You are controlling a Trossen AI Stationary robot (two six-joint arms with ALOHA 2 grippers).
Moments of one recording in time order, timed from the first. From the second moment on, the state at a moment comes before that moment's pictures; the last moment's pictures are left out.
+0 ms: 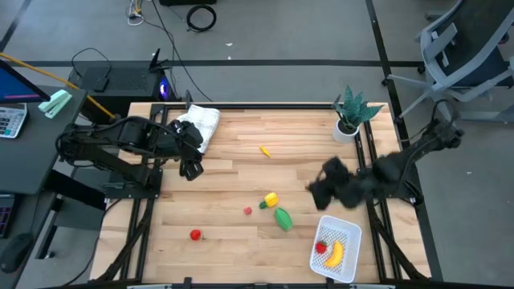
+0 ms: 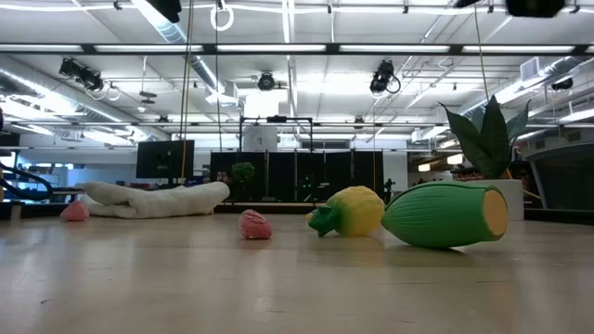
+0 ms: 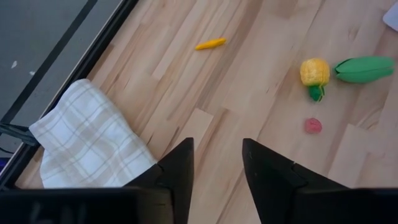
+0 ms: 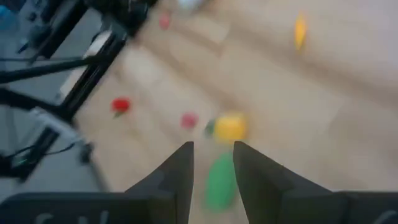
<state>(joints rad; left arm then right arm) -0.13 1.23 1.50 -1.30 -0.40 -0.51 0.52 1.18 1.14 -0.84 0.55 1.31</state>
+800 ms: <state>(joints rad) -0.13 1.23 1.50 -1.29 -0.43 -0.51 -0.19 1.67 1.14 -0.53 0.16 0.68</state>
